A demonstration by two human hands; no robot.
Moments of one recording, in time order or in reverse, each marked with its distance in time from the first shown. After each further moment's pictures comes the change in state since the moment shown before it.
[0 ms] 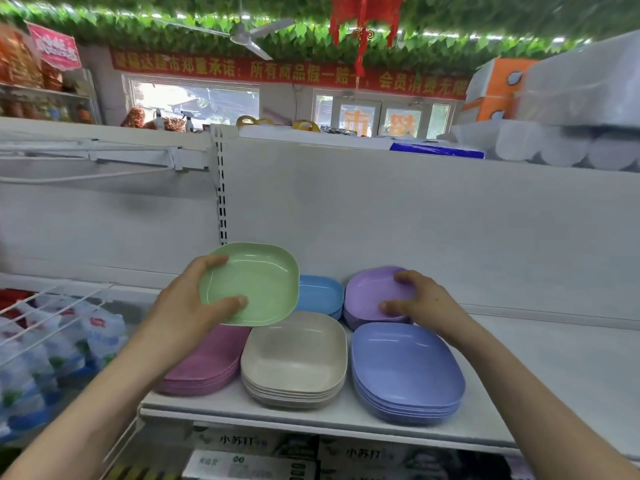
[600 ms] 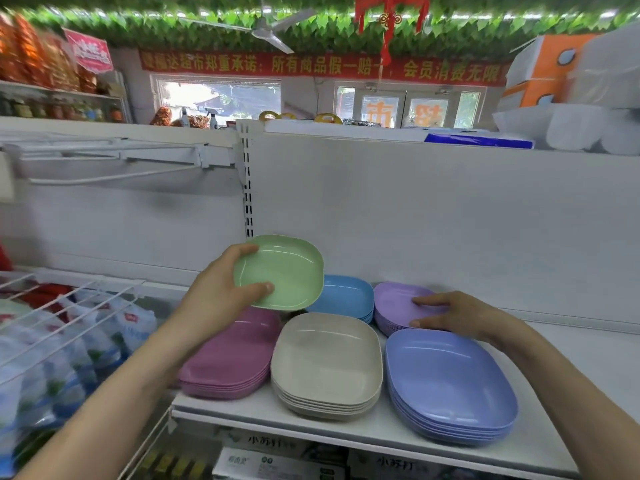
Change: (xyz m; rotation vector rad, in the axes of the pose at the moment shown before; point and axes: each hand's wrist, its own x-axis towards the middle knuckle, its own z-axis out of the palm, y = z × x) left_hand 0.045 -0.017 0.002 0.070 -0.030 0.012; right_hand 0.026 0.011 0.004 -0.151 -0.284 0.087
